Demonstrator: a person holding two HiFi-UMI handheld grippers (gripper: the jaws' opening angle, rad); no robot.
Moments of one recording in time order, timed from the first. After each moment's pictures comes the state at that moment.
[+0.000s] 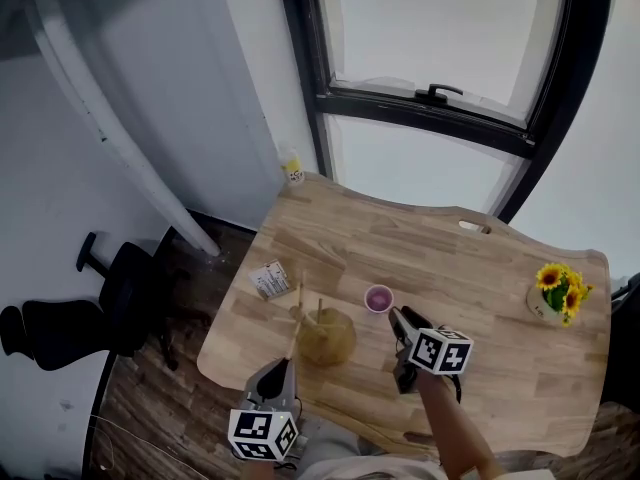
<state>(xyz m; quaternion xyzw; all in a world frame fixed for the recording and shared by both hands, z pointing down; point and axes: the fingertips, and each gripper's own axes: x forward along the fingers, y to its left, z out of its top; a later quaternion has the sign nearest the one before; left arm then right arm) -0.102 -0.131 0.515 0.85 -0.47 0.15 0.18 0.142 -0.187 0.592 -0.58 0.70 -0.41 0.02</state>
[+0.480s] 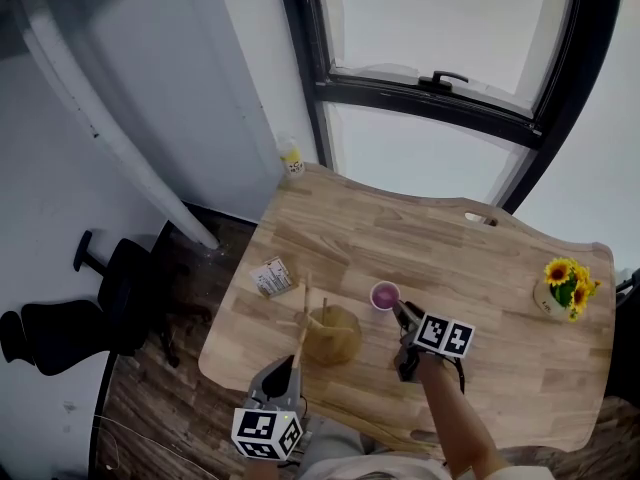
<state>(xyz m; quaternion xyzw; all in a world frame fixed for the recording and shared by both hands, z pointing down) -0.100 -0.146 0.530 0.85 -0.46 0.16 0.19 0.147 -0.211 0.647 -0.58 0.64 -0.50 0.05</state>
